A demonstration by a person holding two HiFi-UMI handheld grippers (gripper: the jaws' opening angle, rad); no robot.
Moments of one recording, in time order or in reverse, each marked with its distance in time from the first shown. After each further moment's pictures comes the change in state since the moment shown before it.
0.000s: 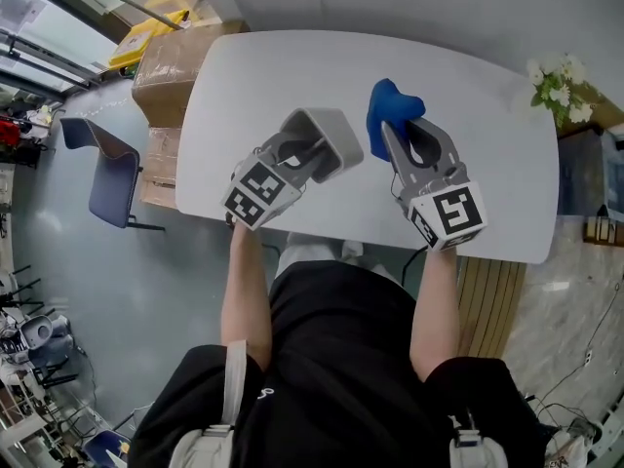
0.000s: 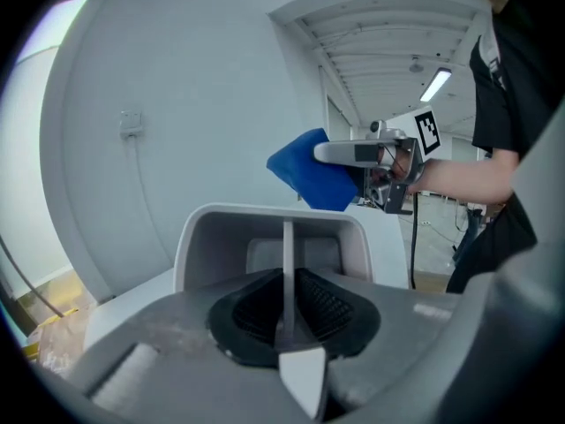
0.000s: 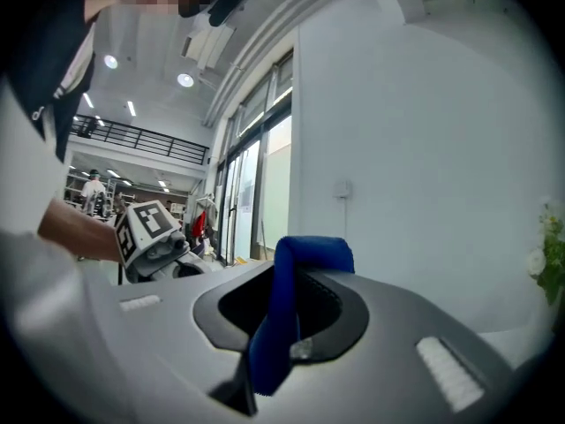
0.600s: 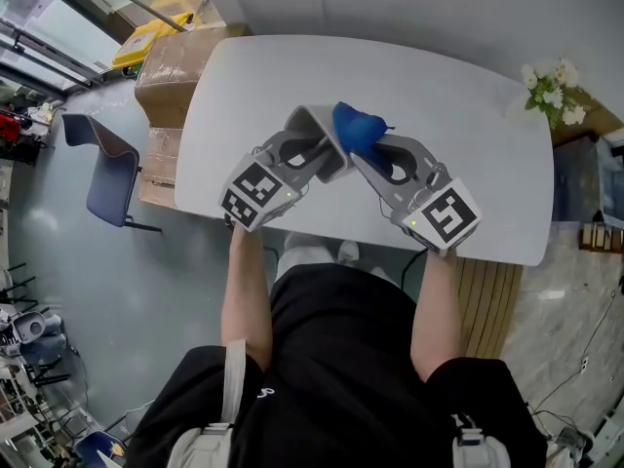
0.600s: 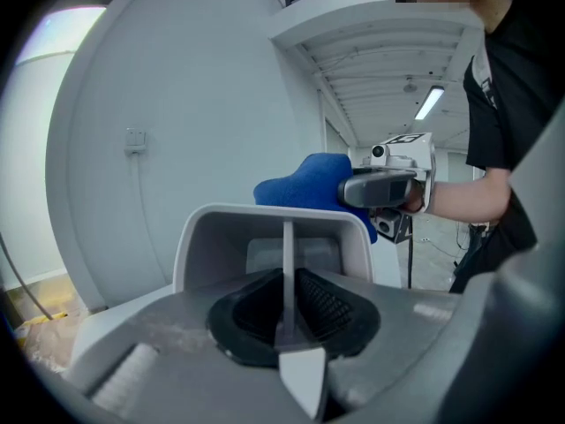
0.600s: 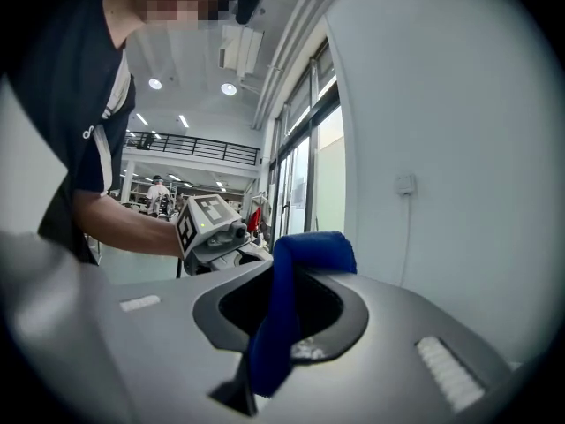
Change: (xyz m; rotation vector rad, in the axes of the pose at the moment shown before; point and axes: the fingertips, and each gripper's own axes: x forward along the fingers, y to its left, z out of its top) left arm -0.016 -0.013 0.031 -0.011 -0.134 -0.002; right arm -0.007 0.075 0.005 -0.071 0.044 0.368
